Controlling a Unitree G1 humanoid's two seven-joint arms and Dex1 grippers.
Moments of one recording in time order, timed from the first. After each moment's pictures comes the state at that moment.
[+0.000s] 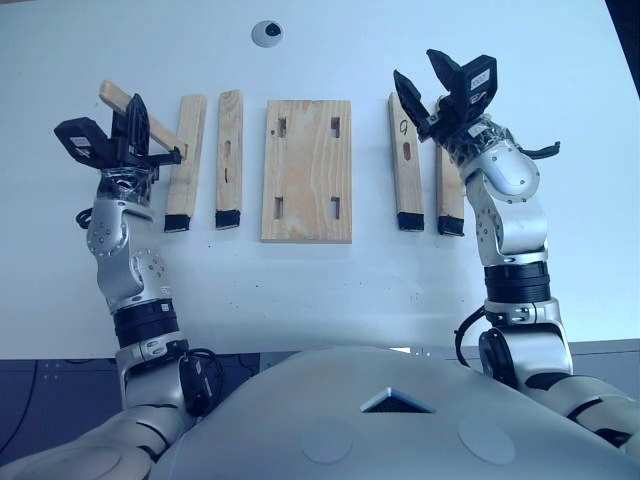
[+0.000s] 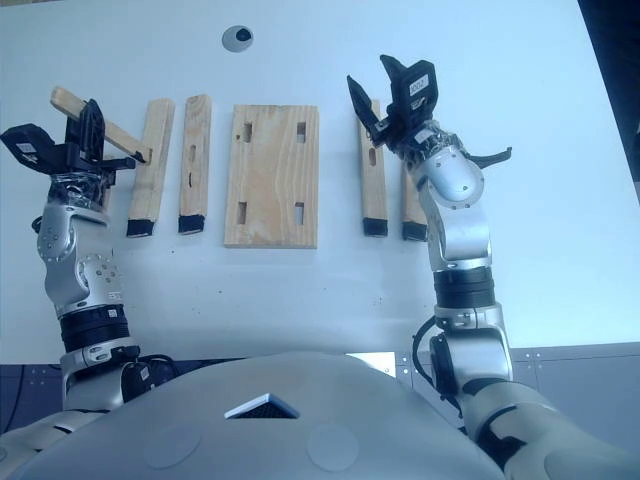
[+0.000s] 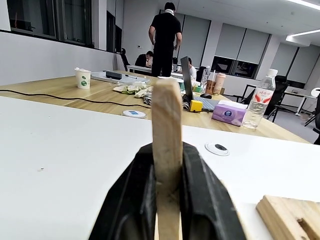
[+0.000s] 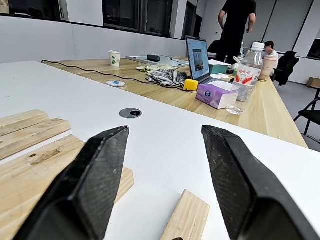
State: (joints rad) left arm -0.02 0.26 0.36 0.14 -0.40 -0.04 -0.34; right arm -0.23 -0.21 0.07 0.04 0.13 0.09 0.41
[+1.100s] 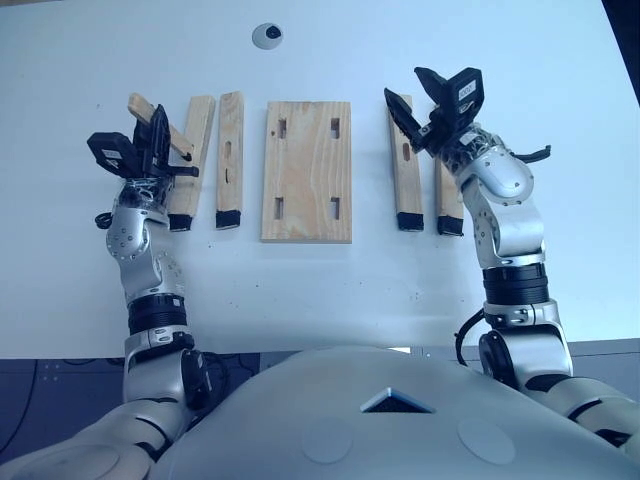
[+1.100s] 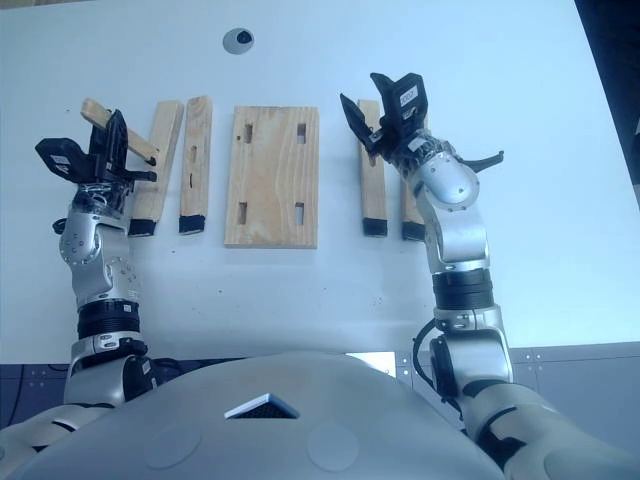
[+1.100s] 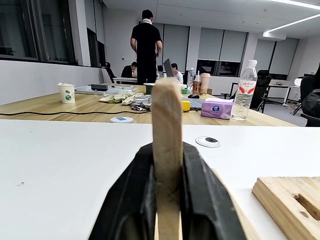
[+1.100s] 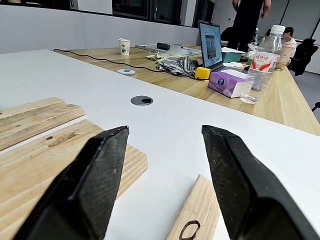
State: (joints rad) left arm -0.05 0.26 0.29 0.39 -0.33 -0.31 -0.45; right arm -0.22 -0.21 0.08 0.05 0.12 0.14 0.45
